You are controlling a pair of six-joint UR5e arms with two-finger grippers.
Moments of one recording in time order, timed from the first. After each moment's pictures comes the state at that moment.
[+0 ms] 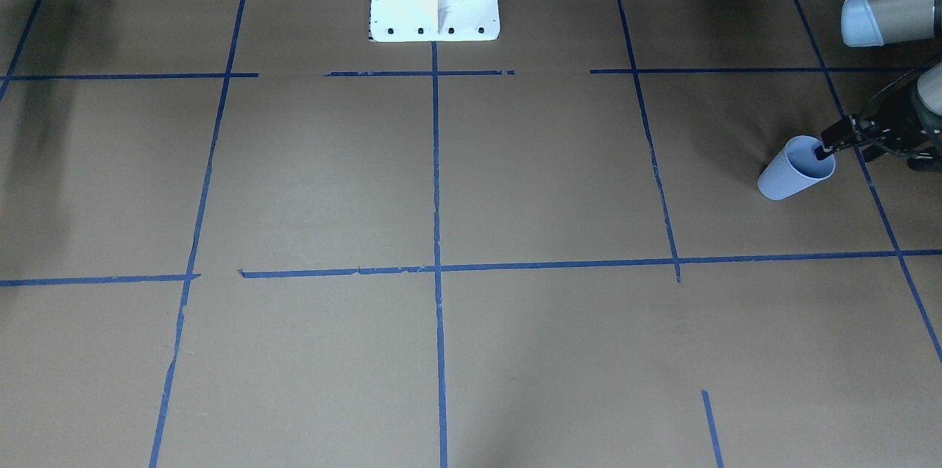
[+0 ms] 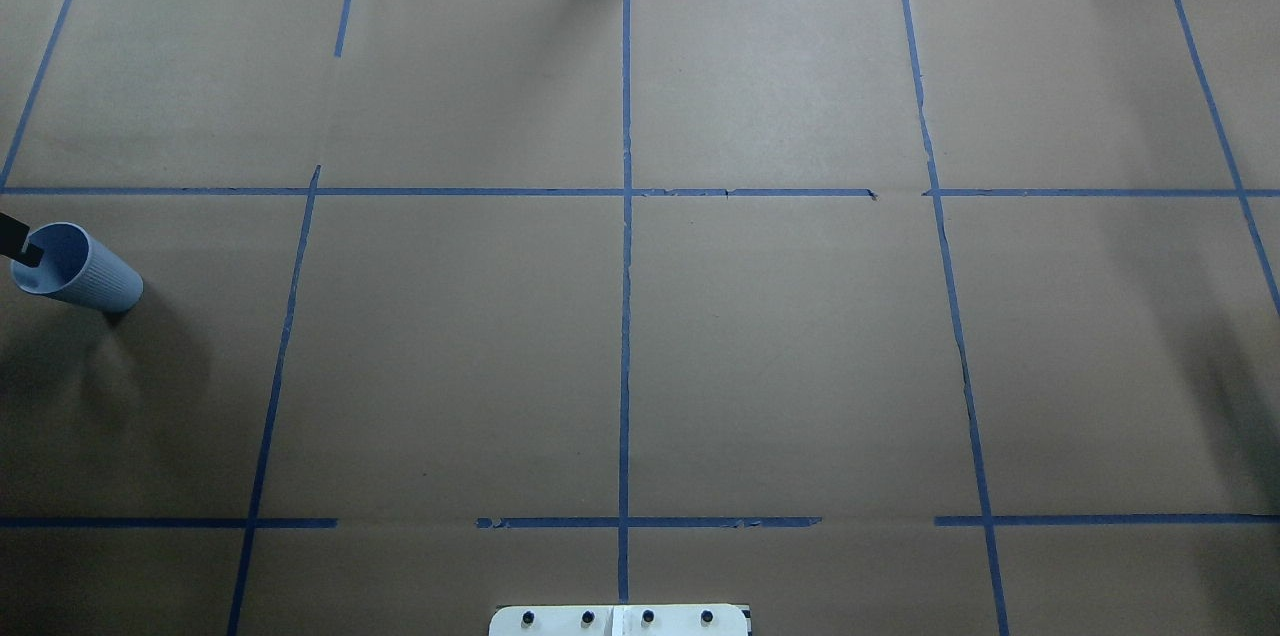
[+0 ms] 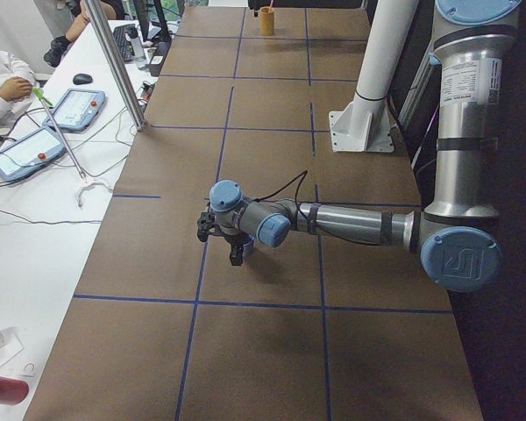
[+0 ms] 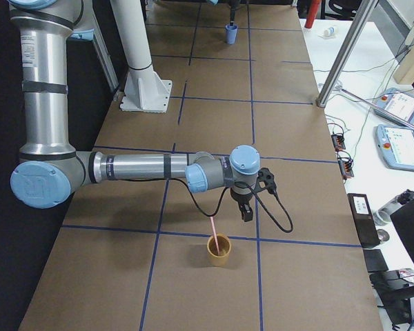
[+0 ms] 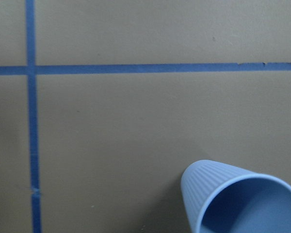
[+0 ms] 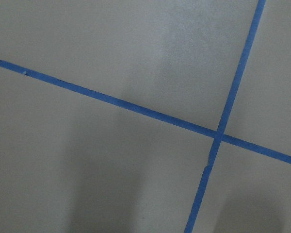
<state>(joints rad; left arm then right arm) -1.18 -1.54 -1.63 -1.92 -2.37 -0.51 1.42 -1.60 1.64 -1.35 2.35 -0.04</state>
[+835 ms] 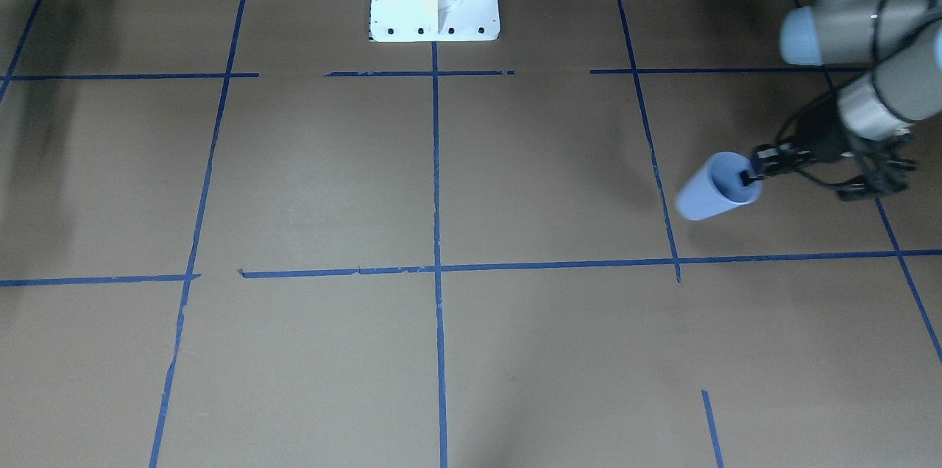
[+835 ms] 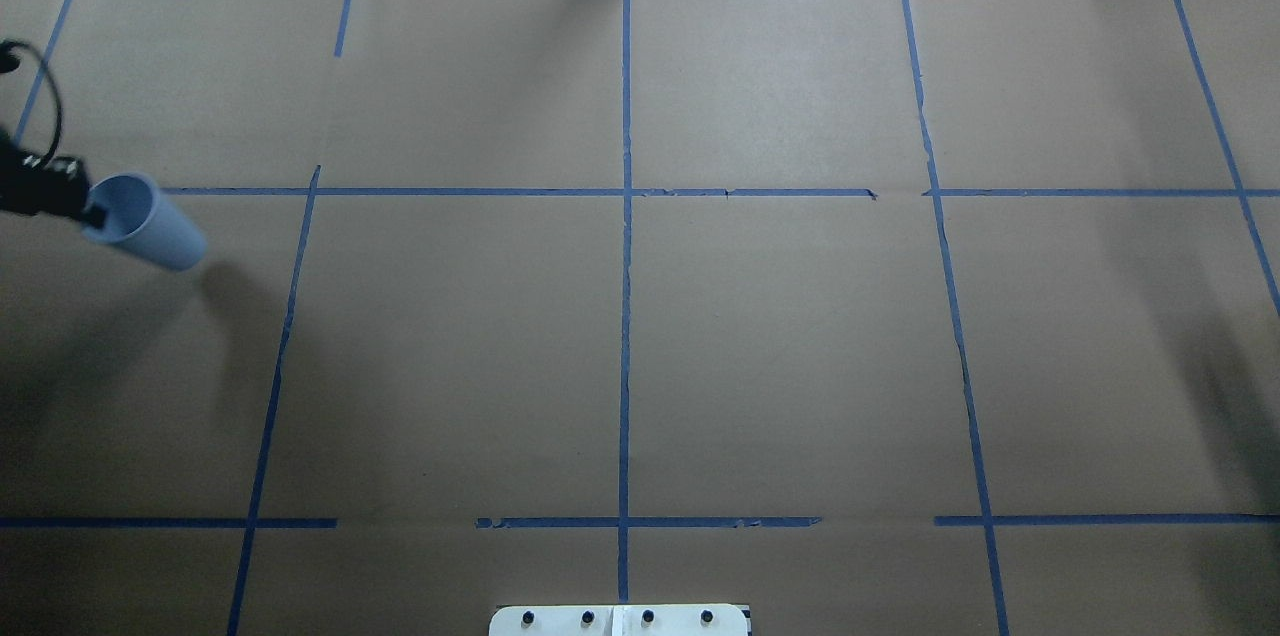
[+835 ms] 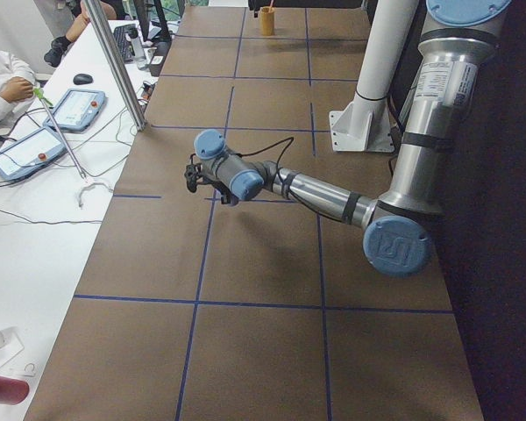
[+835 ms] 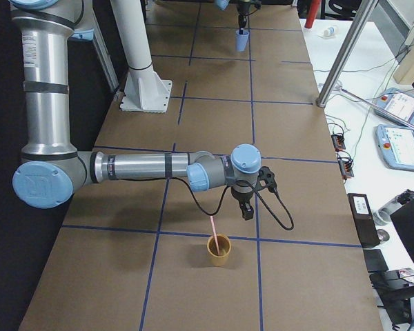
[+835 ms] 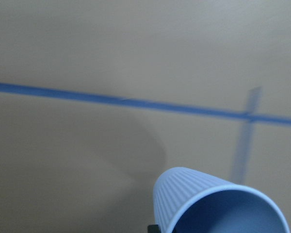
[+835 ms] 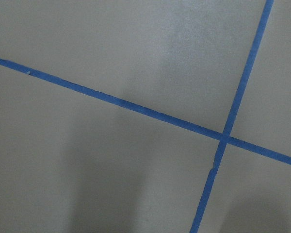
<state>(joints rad) -1.03 -1.85 -1.69 -1.92 -2.44 -1.11 1.42 -1.59 1.64 -1.35 2.35 -0.04</state>
